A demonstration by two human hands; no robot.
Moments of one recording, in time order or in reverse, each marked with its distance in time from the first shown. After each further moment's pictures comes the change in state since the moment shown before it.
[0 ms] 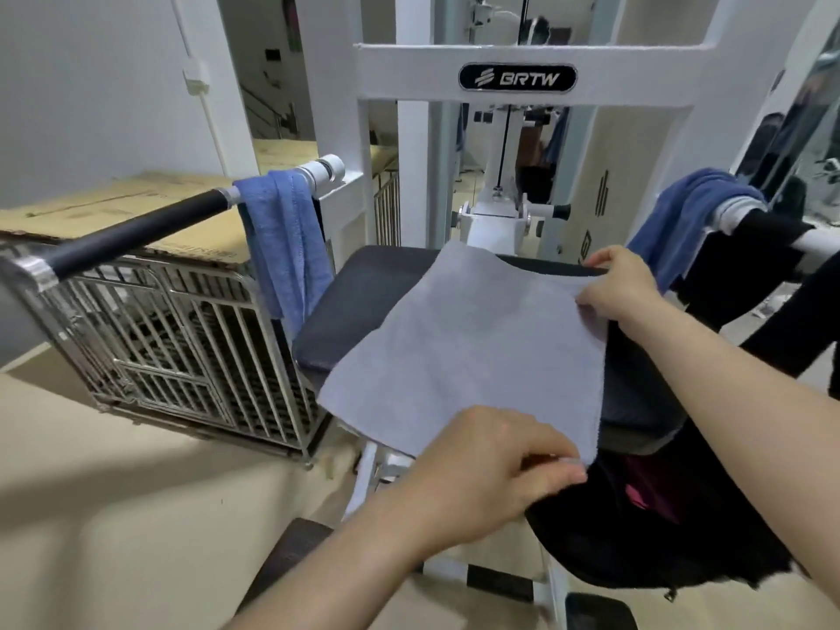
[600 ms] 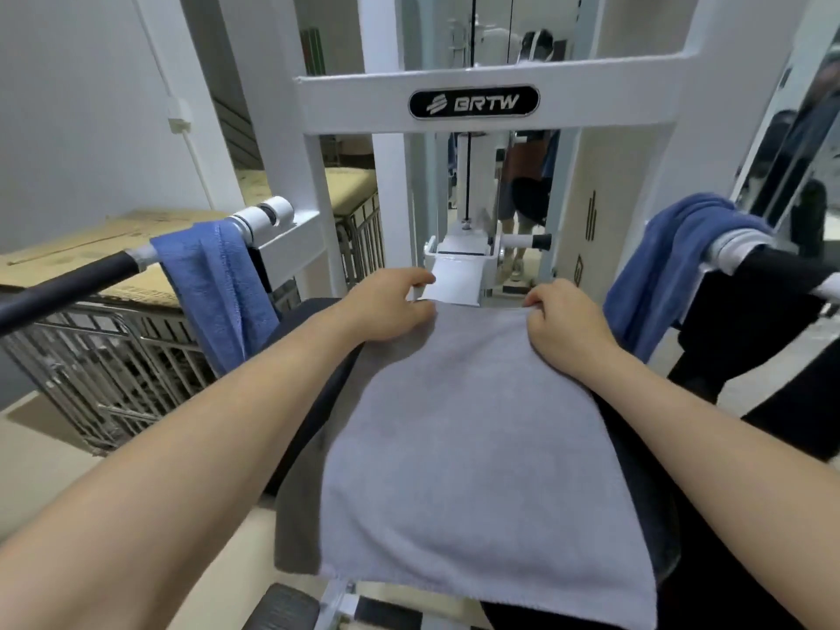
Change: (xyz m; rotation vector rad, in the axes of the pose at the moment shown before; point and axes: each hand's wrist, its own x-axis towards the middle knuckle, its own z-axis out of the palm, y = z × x) left_hand 0.209 -0.135 -0.096 0.452 0.012 -0.433; right_hand 0.082 0.021 0.025 -0.283 -0.039 -0.495
